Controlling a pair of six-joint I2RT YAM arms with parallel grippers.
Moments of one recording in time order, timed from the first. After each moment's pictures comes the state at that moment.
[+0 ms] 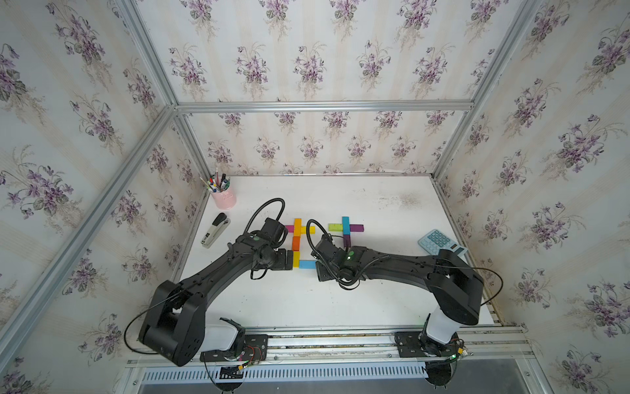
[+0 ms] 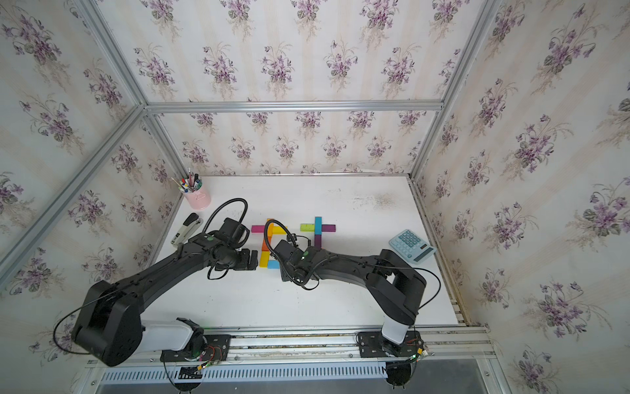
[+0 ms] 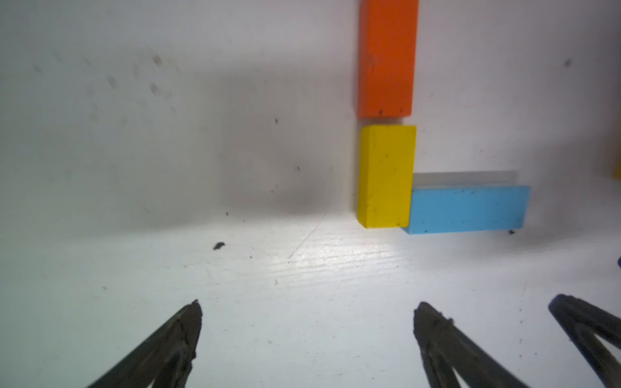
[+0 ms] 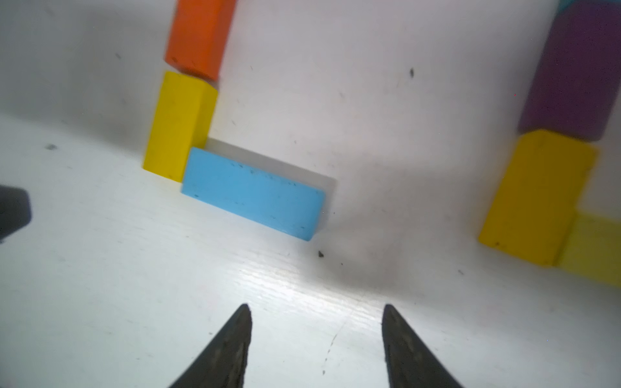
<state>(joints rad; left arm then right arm) -0.34 1.31 0.90 -0.78 -0.03 -0.38 1.01 1.67 1.08 -0.50 0.18 0.72</state>
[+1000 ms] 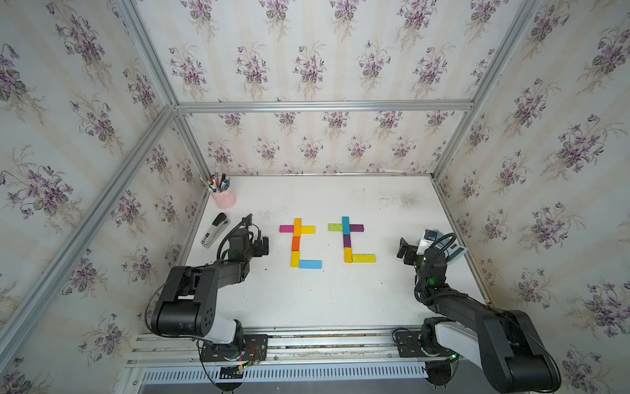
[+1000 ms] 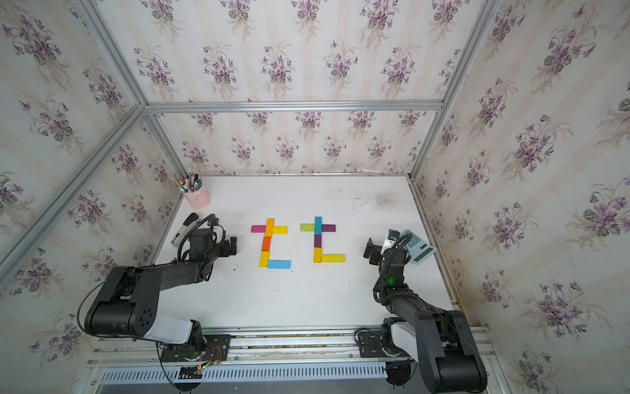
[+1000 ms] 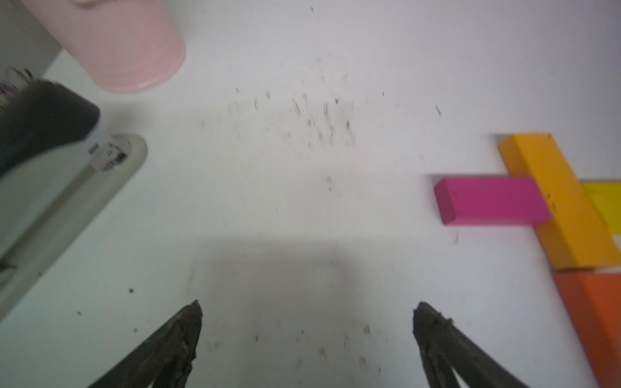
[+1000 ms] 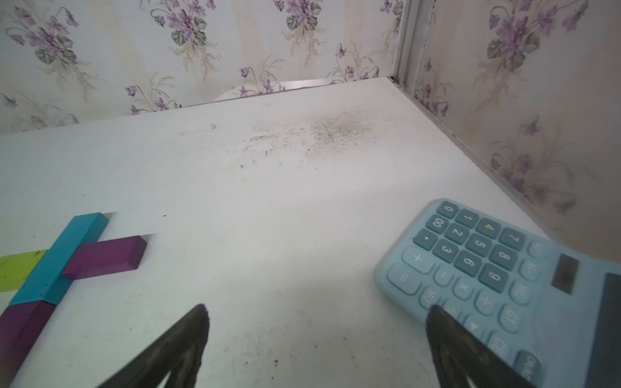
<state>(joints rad) -0.01 1.50 0.40 0.44 -0.02 0.01 0.07 1.18 0.13 0.74 0.15 0.13</state>
